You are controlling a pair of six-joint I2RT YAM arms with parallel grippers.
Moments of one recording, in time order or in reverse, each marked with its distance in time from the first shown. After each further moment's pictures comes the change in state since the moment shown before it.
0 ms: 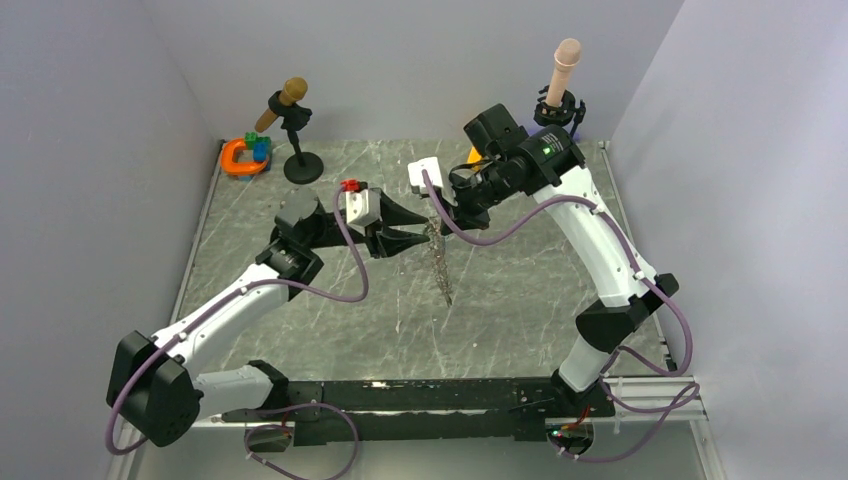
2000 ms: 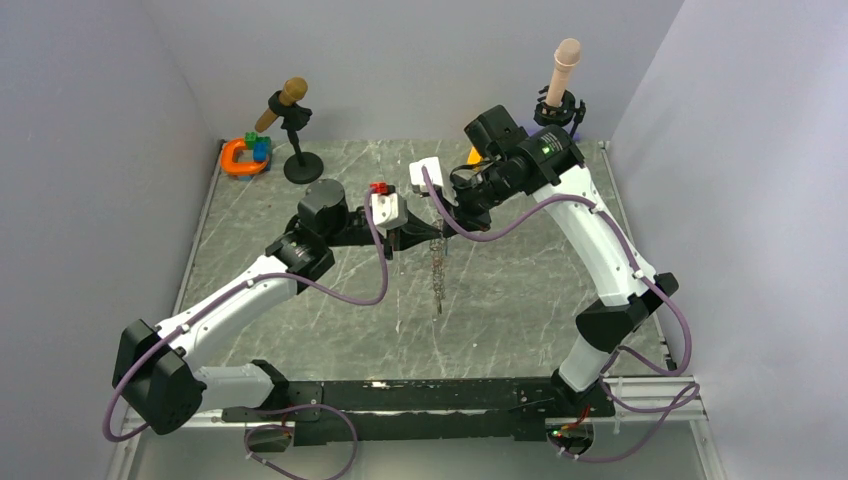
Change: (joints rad) left arm -0.092 0.061 0.114 -0.246 -0.086 0.169; right arm -0.004 0.000 -0.013 -0.010 0.000 0.027
